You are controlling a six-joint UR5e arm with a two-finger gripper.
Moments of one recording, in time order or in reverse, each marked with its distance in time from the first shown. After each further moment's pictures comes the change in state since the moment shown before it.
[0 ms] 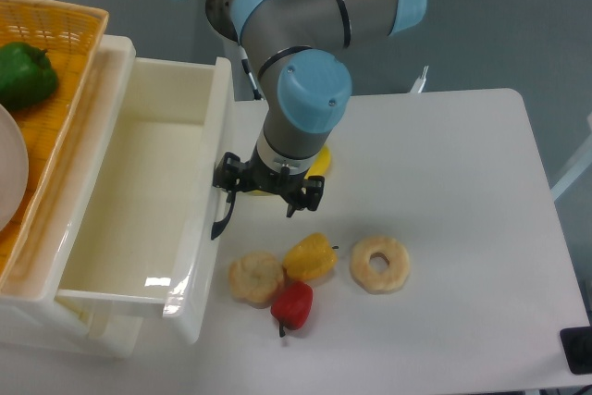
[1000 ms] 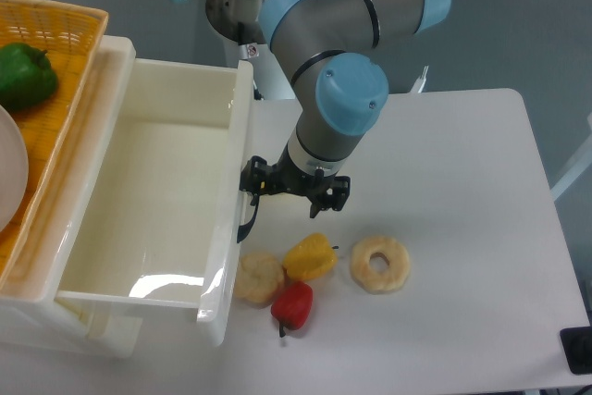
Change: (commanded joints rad) arm 0.058 -0.021 0.006 -0.006 -0.070 -0.005
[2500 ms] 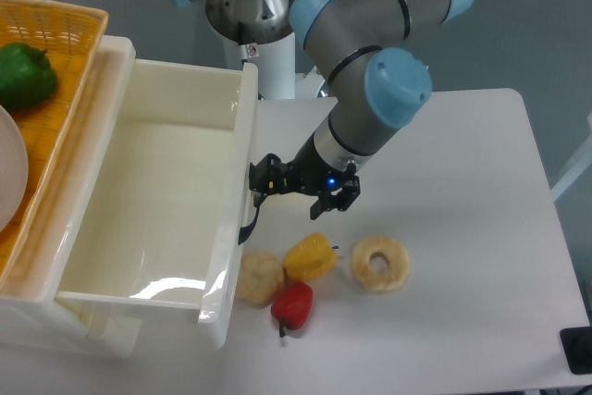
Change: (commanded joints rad) arm 0.074 0.014 -0.008 -0.023 -0.164 0.043
